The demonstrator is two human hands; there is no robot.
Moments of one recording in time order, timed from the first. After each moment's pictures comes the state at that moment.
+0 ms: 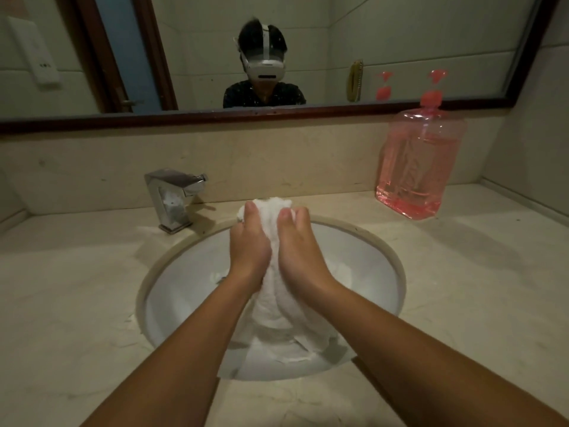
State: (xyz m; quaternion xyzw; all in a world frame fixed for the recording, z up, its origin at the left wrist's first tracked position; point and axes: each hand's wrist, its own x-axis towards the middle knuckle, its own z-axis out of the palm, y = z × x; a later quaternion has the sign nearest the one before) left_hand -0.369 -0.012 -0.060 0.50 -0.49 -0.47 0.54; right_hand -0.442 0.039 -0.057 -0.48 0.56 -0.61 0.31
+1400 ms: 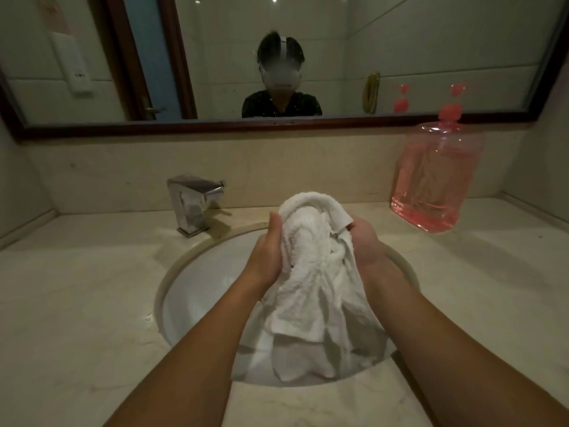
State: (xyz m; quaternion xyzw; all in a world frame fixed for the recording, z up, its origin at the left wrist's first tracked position) left_hand -0.355 -0.030 -0.084 0.40 -0.59 -0.55 0.43; right_hand -0.502 0.044 -0.028 -0.34 0.34 -0.62 0.62
